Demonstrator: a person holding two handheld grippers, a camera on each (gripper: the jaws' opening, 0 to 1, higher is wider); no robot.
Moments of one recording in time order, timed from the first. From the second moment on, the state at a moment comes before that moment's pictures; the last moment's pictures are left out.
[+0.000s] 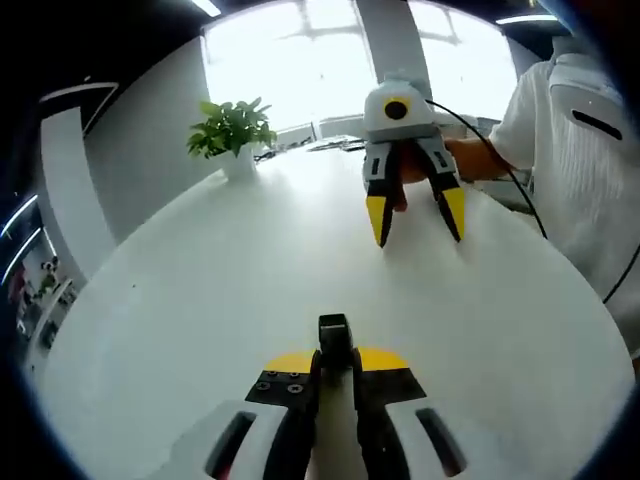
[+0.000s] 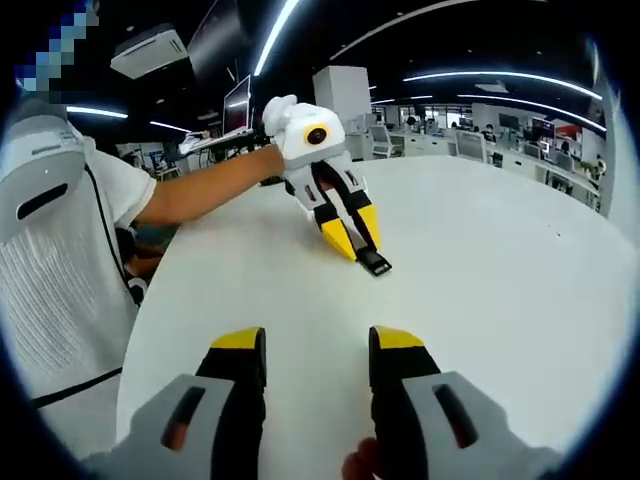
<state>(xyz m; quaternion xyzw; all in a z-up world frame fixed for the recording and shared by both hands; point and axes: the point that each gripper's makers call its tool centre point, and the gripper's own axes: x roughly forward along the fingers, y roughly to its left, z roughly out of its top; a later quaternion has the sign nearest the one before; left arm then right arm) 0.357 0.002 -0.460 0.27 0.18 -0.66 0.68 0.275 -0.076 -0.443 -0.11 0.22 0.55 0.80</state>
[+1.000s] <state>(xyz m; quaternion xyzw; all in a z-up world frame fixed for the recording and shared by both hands) 0.410 -0.007 -0.457 0.28 0.16 -0.65 0.69 0.280 -0.099 -0.439 -0.10 0.21 0.52 0.82</state>
